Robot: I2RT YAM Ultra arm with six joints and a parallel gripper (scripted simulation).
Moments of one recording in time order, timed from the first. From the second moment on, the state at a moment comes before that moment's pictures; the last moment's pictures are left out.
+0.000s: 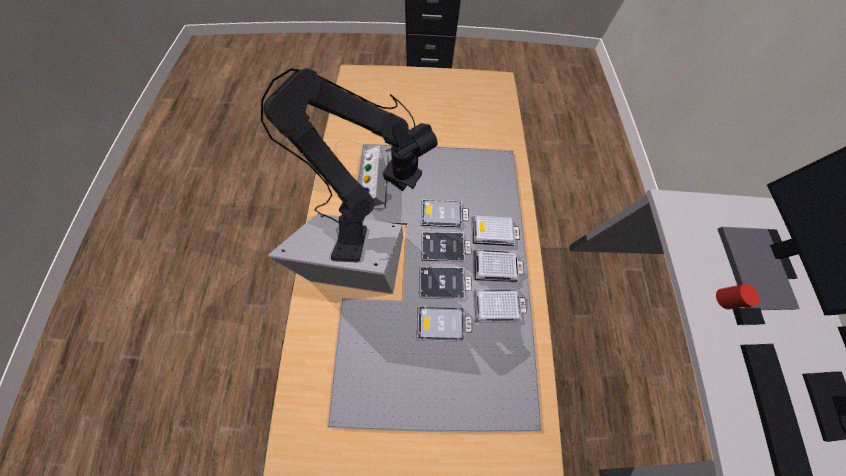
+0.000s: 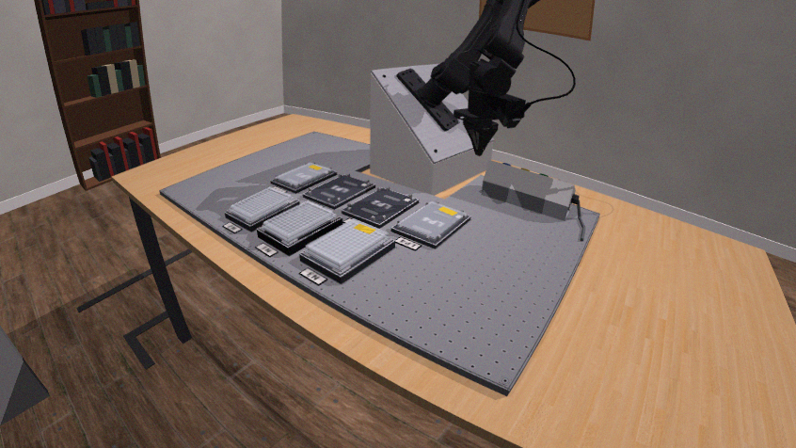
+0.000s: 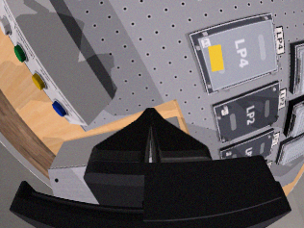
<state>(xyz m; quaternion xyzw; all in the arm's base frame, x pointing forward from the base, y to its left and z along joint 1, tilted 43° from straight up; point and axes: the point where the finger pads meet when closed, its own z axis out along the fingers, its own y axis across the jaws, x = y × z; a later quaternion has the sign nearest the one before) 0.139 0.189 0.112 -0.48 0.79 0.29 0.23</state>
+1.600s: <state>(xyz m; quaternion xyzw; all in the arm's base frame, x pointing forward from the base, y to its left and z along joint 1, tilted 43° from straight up) 0.006 0.217 0.119 -0.65 0.67 0.22 0.30</state>
